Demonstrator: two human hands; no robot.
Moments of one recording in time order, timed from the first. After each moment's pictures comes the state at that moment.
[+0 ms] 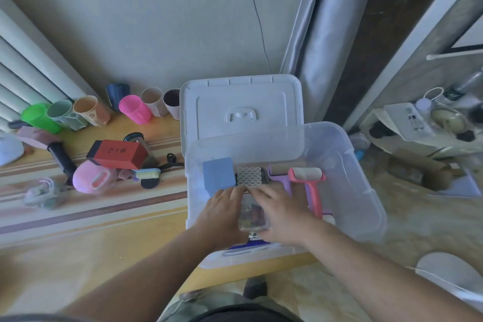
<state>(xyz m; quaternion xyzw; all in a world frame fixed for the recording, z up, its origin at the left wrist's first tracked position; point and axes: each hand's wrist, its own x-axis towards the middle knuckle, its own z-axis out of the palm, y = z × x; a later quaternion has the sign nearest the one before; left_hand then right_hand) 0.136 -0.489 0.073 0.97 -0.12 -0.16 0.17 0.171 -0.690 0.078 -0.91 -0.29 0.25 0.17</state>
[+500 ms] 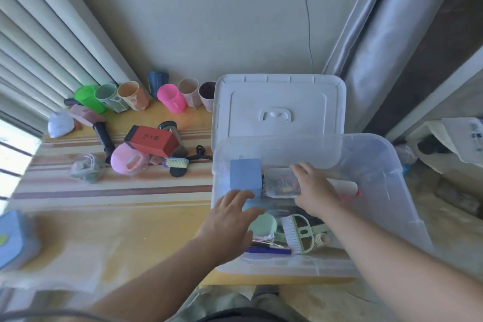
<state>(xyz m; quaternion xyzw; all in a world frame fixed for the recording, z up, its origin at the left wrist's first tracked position) 0.116 -0.459 0.066 0.98 -0.14 -0.10 0.10 0.266 -0.691 0.007 -0.95 -0.21 0.17 0.15</state>
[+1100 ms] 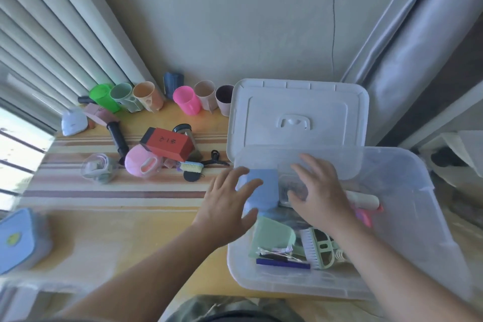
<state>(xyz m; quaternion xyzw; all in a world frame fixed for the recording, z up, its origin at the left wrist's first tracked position) 0.147 -0.406 0.084 0.99 -0.06 0.02 0.15 0.249 -0.643 0.049 -0.93 -0.27 -0.04 0.27</state>
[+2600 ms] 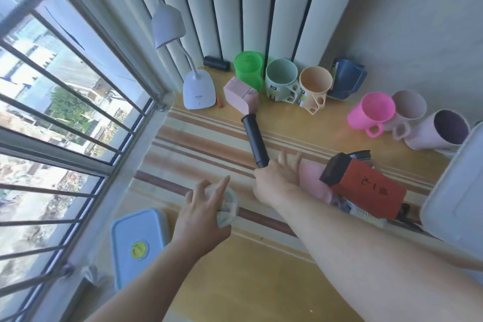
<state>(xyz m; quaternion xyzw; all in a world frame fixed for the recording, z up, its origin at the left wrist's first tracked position) 0.043 0.097 -0.034 0.92 0.29 -0.14 0.21 0.235 0.000 -0.041 -0.86 -0.37 0.29 -0.20</state>
